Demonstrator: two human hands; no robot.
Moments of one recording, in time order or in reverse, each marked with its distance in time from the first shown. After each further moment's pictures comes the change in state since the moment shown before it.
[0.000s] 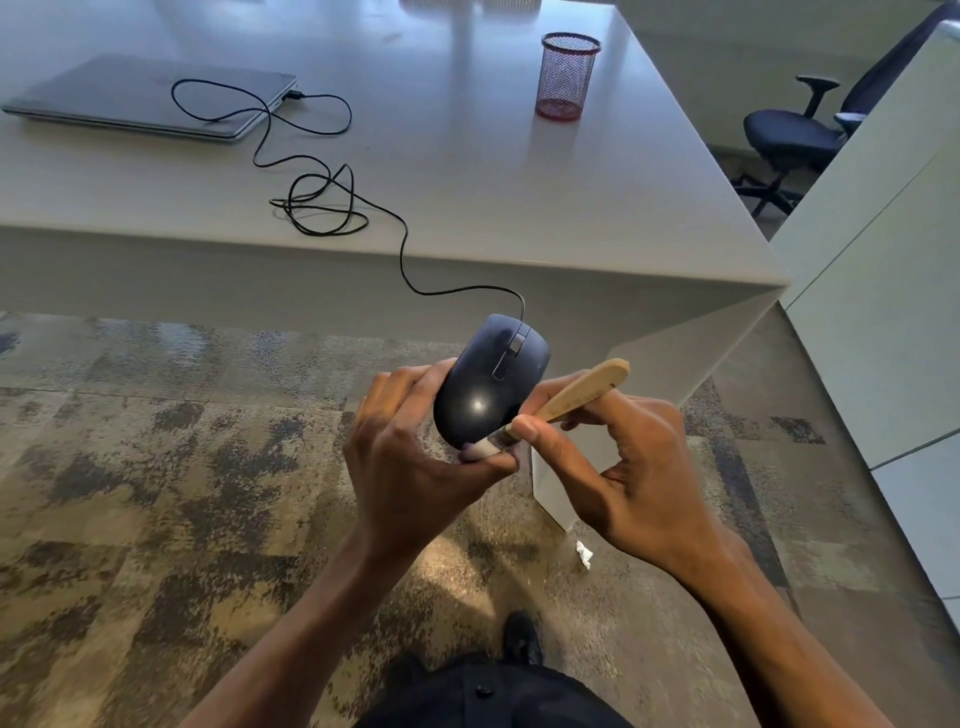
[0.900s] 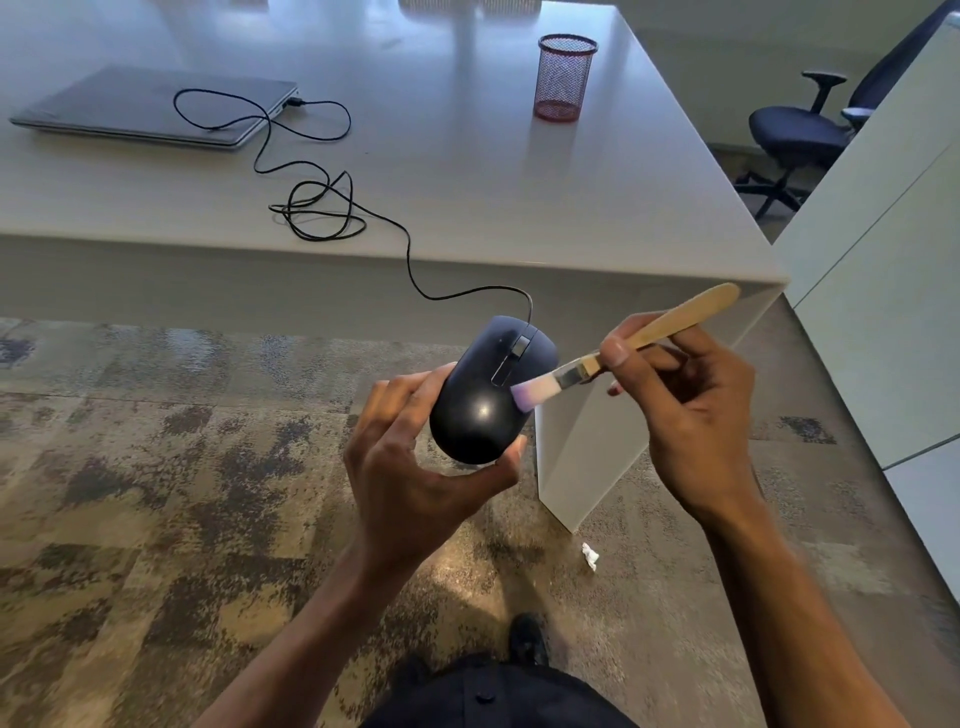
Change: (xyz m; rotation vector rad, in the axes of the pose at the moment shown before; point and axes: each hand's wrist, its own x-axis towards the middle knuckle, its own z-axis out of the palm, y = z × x) left_hand -0.004 0.011 -0.003 -0.075 0.053 0.015; right_hand 0.010 0.025 -0.024 0.303 0.298 0.231
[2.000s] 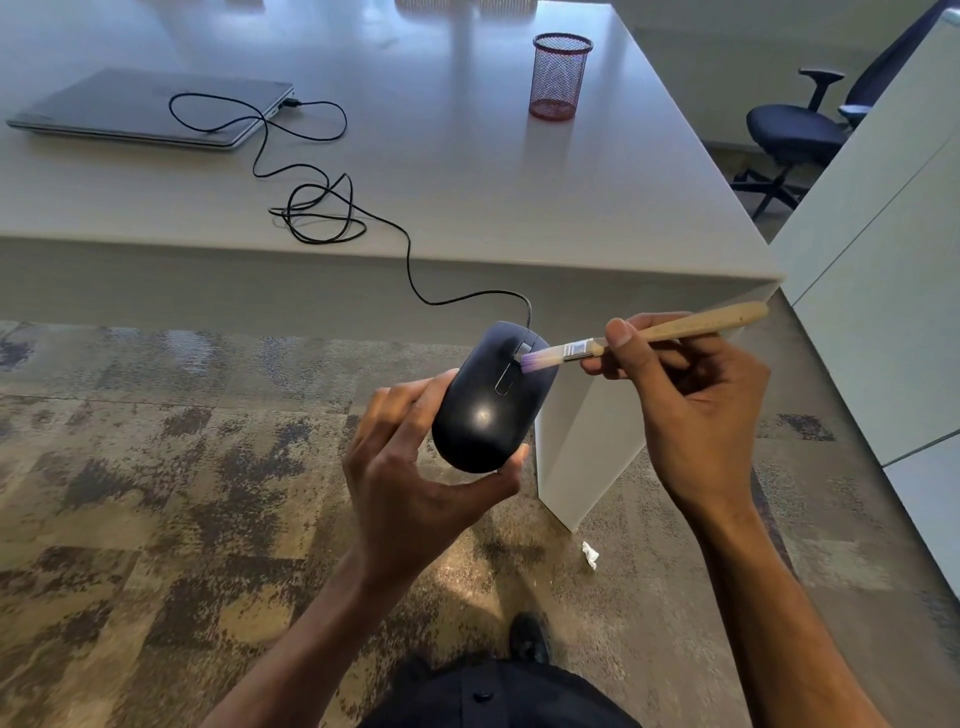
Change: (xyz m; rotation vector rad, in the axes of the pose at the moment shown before) left_hand -0.008 0.000 0.003 0.019 0.013 0.087; right_hand -0.004 -0.008 0.003 0.038 0.164 0.074
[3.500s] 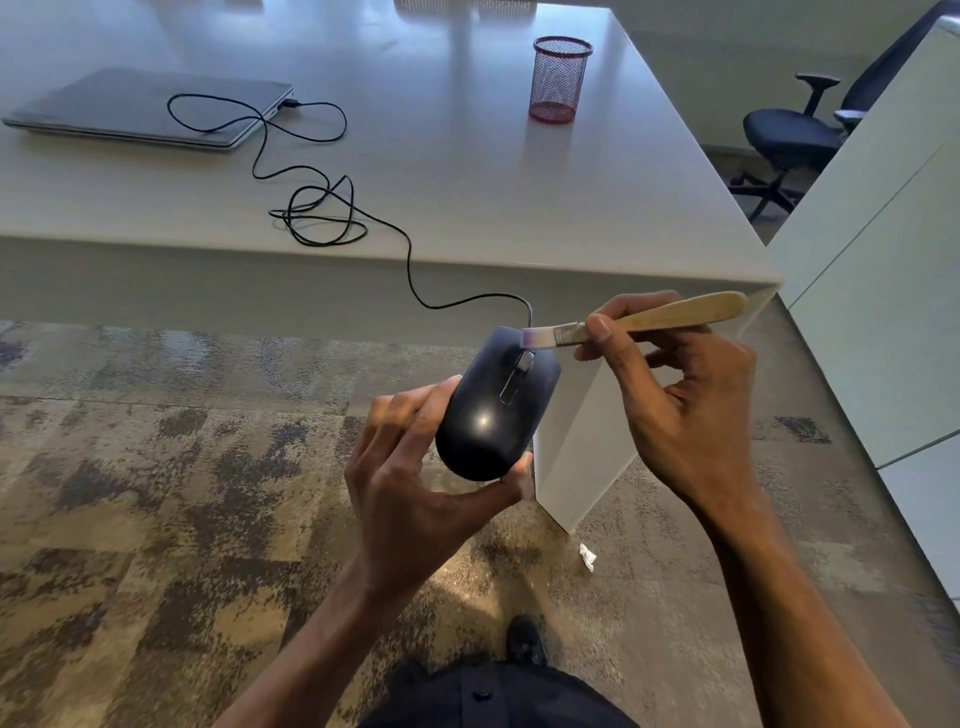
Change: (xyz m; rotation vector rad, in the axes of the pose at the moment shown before) left_hand -0.001 0.004 -0.001 -0.011 0.026 -0.004; right_hand 0.014 -0.006 0.003 -0.337 -0.144 -0.256
